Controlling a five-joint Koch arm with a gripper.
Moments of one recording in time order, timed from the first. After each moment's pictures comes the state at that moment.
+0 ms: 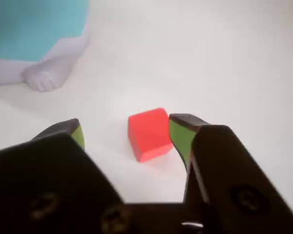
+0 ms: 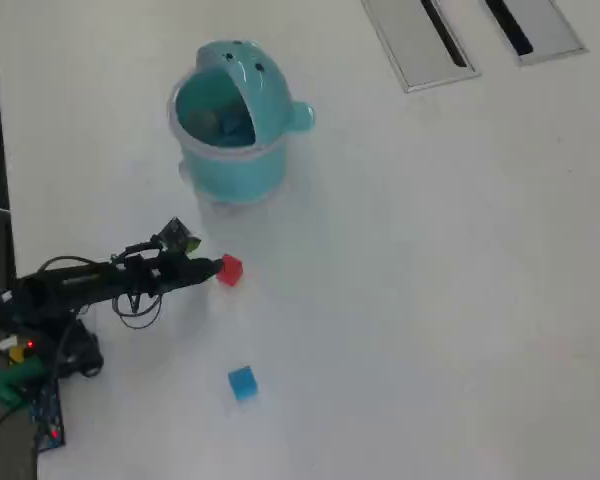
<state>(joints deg) -16.3 103.8 137.3 1.3 -100.5</state>
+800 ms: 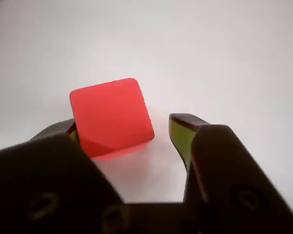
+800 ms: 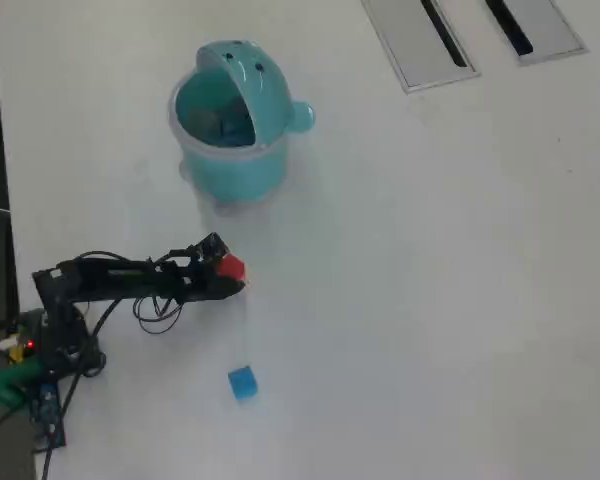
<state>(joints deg) -9.8 83.9 128.1 0.3 -100.5</state>
